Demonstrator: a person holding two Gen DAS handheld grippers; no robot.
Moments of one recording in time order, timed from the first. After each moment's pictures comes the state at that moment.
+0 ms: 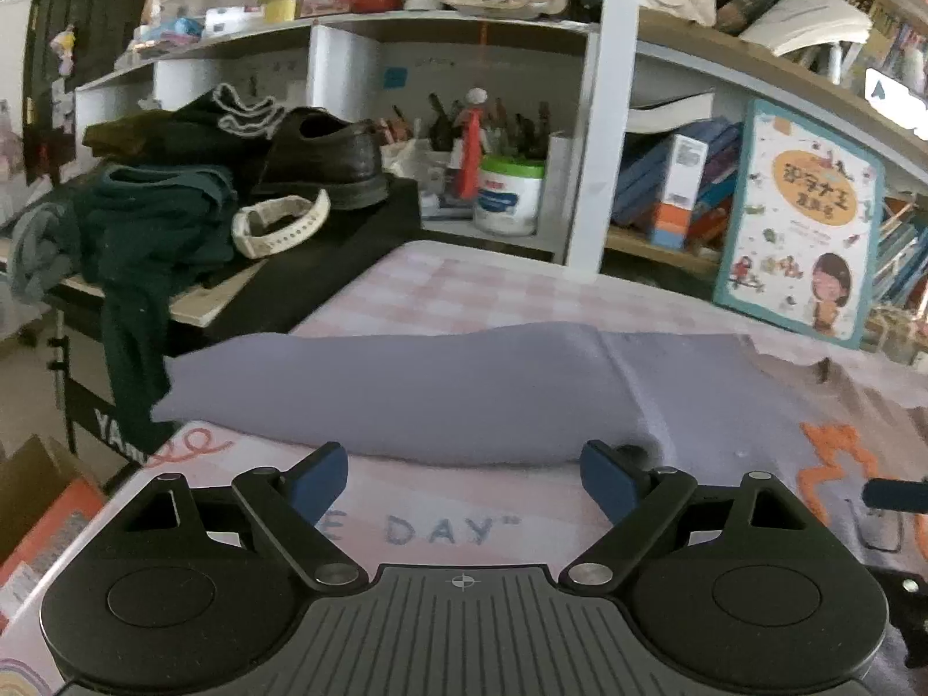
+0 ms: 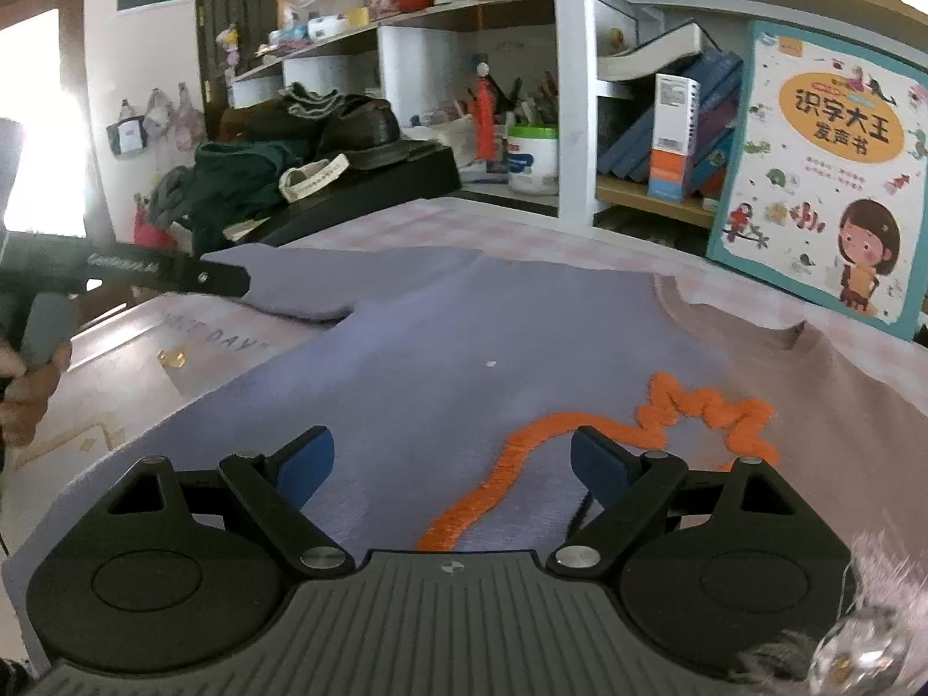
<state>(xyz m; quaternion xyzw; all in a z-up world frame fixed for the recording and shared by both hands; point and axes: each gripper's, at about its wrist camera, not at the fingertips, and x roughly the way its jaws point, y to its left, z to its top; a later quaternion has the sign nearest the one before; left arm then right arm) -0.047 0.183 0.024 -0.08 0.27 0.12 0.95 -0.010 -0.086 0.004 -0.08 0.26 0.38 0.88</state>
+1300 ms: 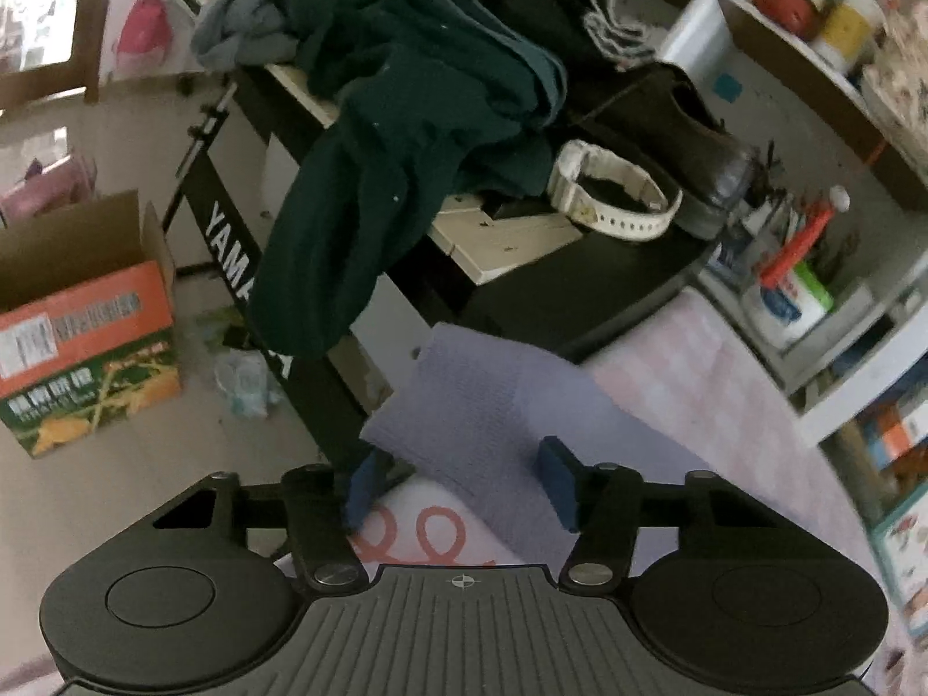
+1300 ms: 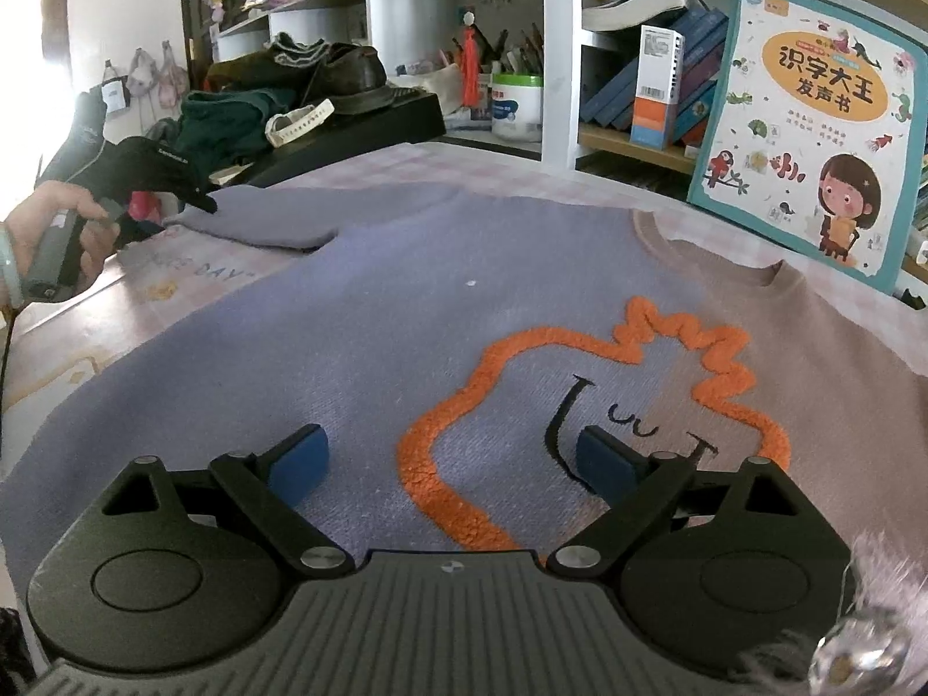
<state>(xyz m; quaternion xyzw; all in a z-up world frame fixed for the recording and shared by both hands) -0.014 0.353 -0.021 -0.36 0.27 0.26 0.85 -0.021 -0.099 -0.009 -0.11 0.30 0.36 0.88</state>
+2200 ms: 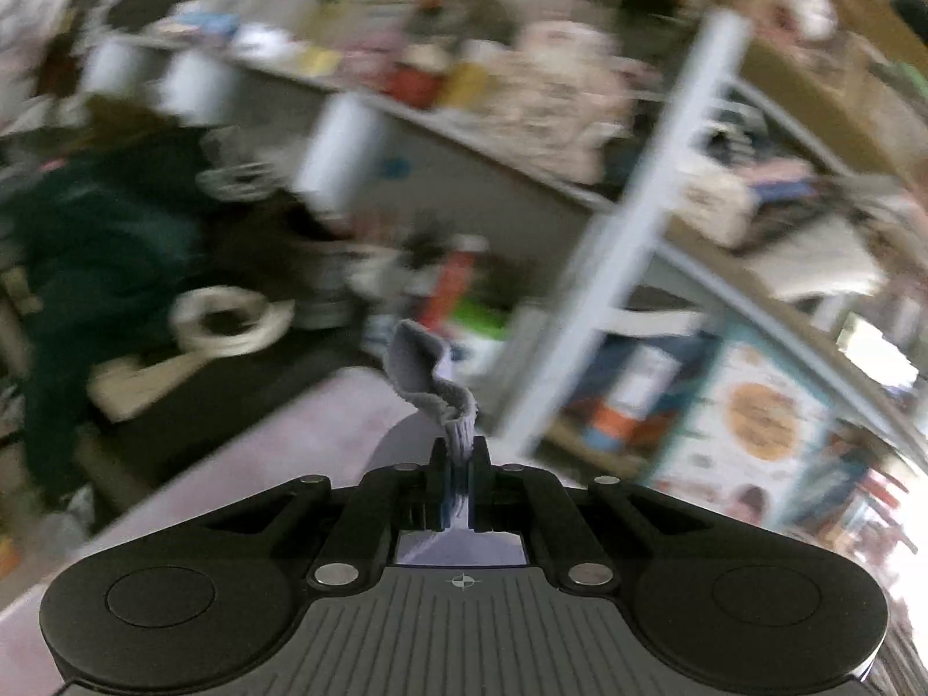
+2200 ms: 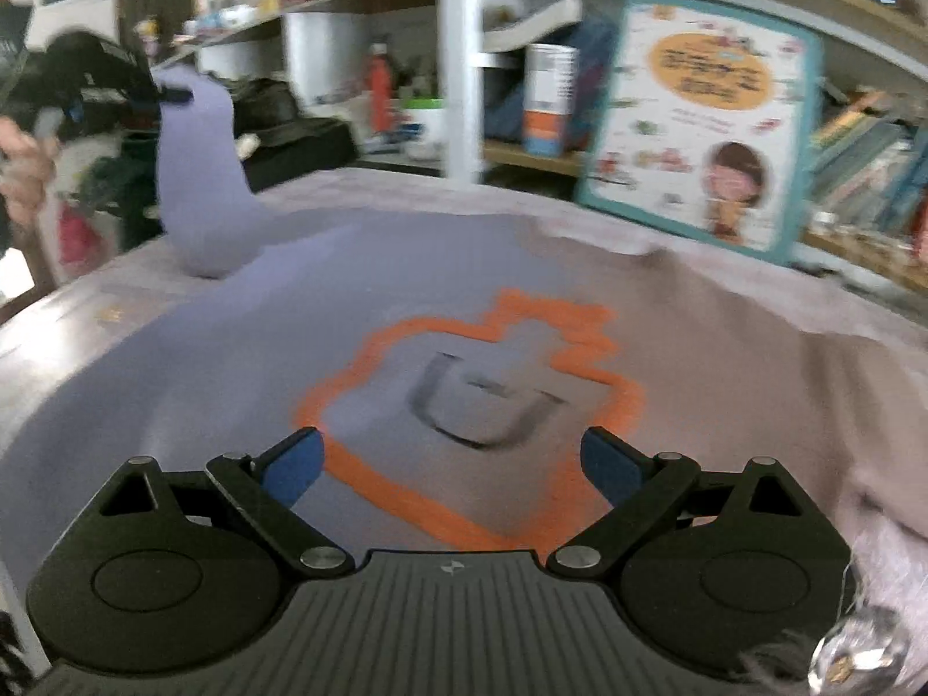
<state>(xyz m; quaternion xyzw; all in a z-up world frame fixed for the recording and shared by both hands) -0.002 0.203 0.099 -0.22 0.15 0.03 0.96 -0.035 -0.163 0.004 -0.08 0.29 0.27 0.92</state>
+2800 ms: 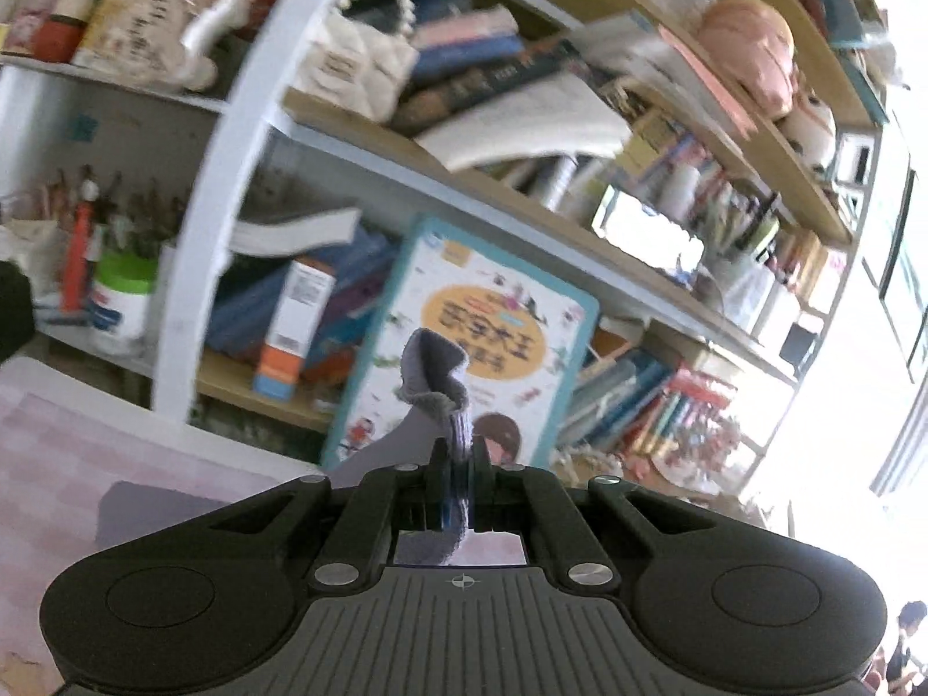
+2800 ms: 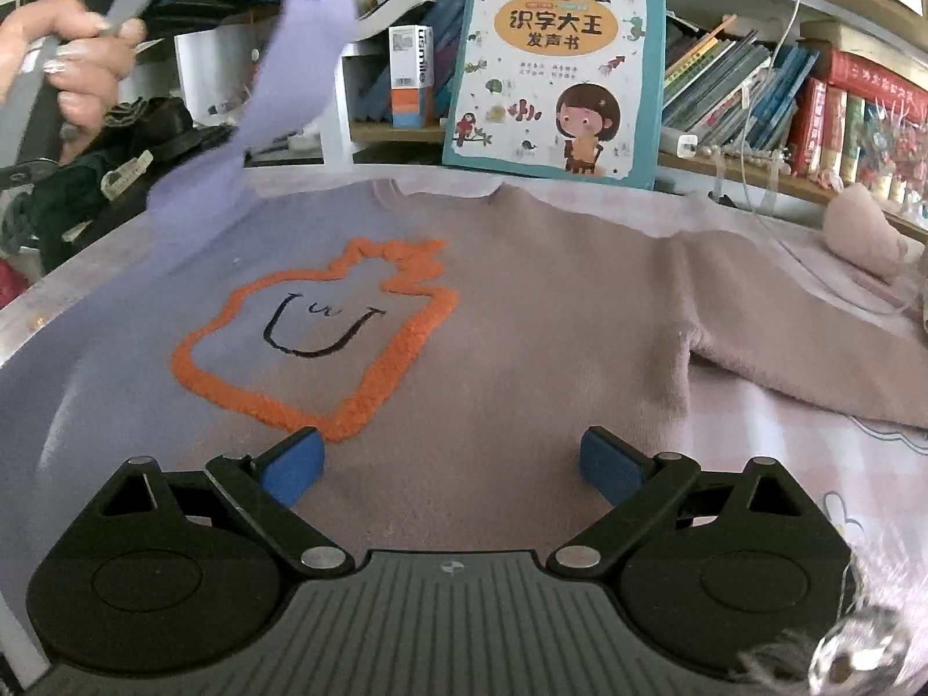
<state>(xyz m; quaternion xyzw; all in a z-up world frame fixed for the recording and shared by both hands) 0.083 0.028 0.115 -0.17 0.17 -0.17 0.95 -0.050 -0.226 -0.009 -0.04 0.31 0.20 0.93</state>
